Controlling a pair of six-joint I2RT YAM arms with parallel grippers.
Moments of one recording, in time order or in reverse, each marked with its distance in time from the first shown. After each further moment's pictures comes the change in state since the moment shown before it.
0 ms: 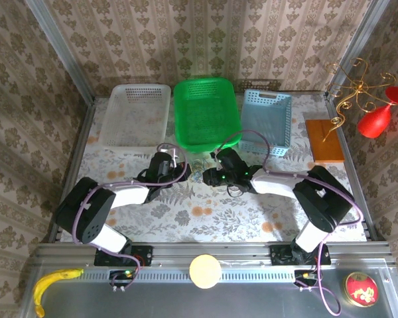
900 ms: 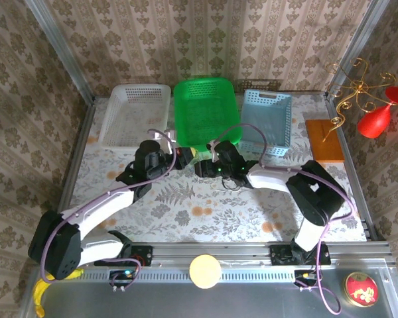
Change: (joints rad) left arm -0.019 -0.316 0.147 -0.192 0.122 -0.042; right arm -0.020 0.105 0.077 0.129 -0.022 -0.043
